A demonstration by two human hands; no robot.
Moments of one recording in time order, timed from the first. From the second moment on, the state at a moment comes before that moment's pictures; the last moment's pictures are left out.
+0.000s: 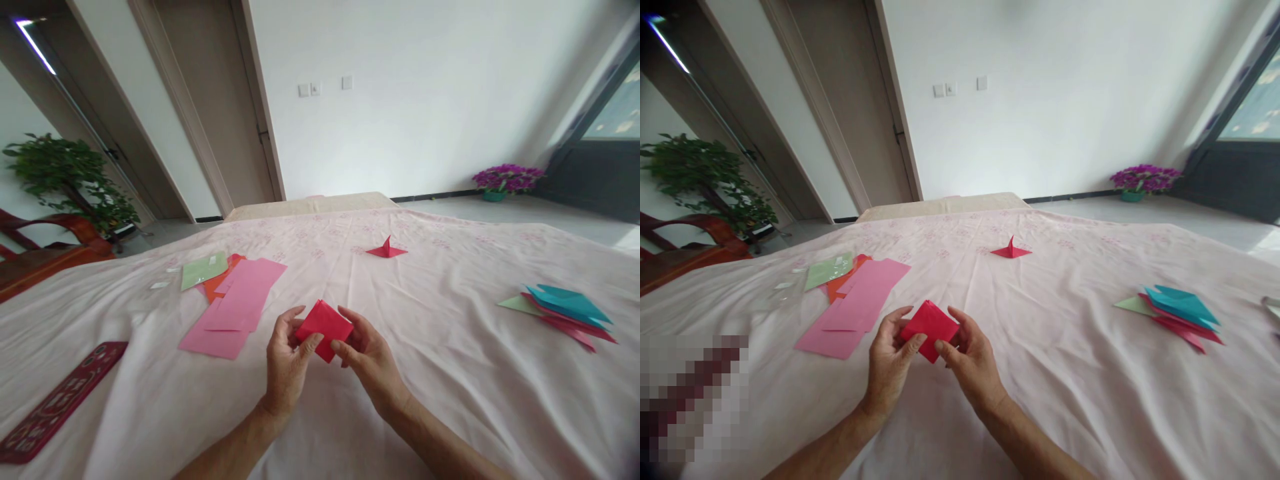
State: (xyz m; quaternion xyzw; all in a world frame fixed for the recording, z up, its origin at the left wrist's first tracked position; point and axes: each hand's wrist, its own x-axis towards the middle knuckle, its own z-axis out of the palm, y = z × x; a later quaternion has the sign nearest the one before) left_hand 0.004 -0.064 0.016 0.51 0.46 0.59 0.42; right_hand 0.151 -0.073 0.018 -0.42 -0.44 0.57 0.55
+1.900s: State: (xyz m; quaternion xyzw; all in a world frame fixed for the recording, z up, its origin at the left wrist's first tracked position) left_hand 0.016 -0.075 0.001 0.22 0.32 0.59 0.71; right_hand 0.171 -0.081 0.013 -0.39 -0.68 0.19 0.60
